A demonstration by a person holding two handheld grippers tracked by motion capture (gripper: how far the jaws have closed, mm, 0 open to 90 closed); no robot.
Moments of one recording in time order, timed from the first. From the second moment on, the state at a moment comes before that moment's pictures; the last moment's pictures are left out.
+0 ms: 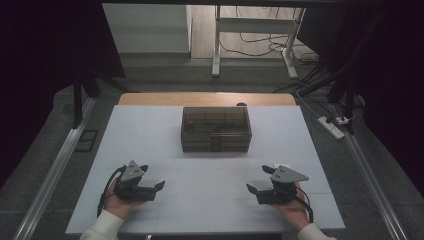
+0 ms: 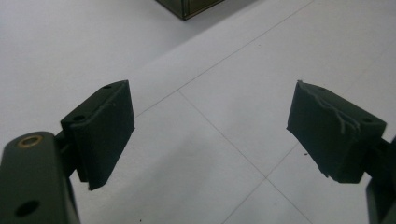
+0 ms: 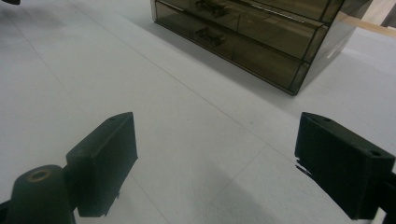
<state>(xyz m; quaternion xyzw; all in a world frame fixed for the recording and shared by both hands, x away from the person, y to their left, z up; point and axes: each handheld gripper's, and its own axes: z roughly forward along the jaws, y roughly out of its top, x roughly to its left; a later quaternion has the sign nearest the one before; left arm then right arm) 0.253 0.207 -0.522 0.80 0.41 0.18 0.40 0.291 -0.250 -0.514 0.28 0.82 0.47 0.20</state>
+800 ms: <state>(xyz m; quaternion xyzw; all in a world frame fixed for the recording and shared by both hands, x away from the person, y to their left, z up) 0.254 0.205 -0.523 0.81 0.41 0.17 0.39 0.287 -0.231 -0.519 0.25 0.83 0.46 0.21</state>
